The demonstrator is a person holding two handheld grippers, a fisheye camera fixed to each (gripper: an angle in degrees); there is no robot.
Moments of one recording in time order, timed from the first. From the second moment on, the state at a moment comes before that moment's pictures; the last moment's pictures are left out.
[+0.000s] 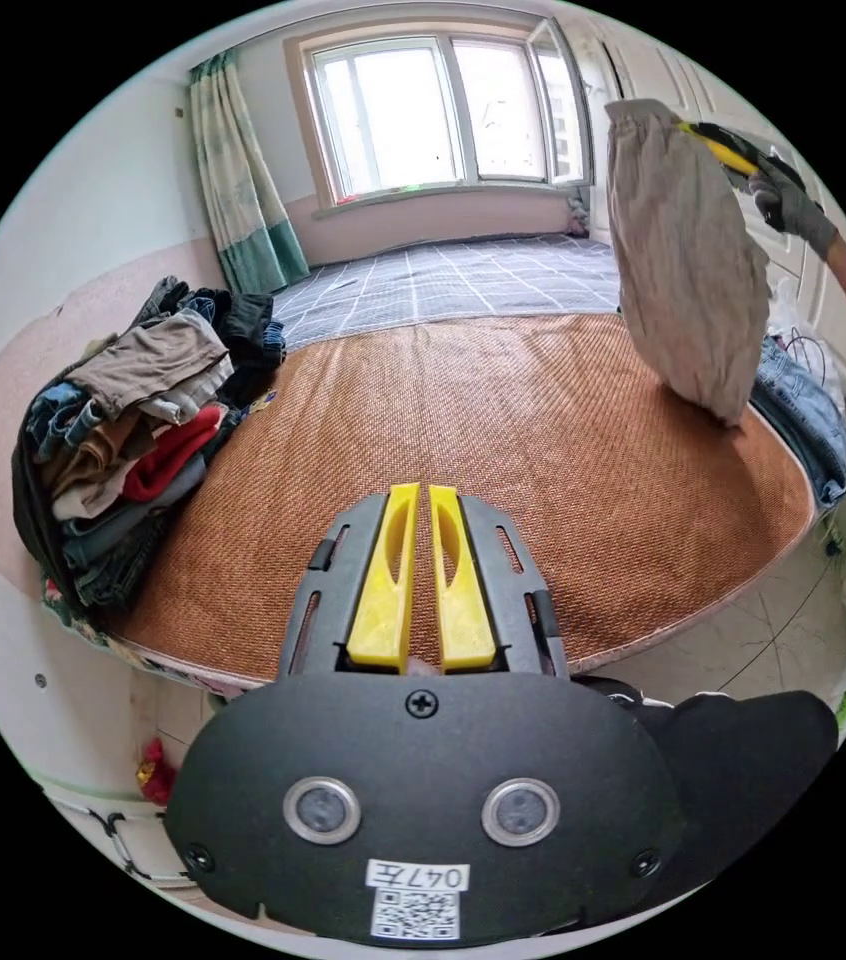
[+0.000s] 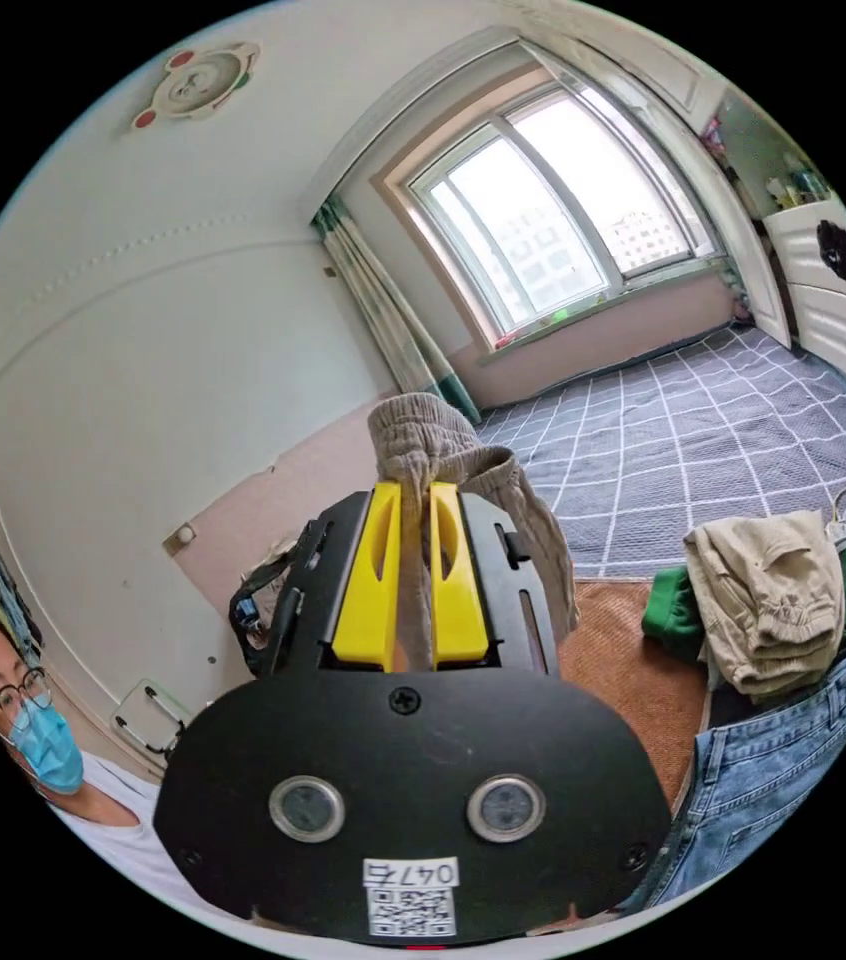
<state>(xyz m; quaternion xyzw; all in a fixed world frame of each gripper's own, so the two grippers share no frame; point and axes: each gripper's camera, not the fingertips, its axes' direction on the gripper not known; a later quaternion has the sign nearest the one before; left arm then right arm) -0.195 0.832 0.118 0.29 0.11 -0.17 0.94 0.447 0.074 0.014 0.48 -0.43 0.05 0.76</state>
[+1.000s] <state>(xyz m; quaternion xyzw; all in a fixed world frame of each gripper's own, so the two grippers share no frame) -0.355 0.956 0.118 0.30 0.11 -0.23 0.92 0.166 0.106 0.208 0.30 -0.40 -0.09 0.86</state>
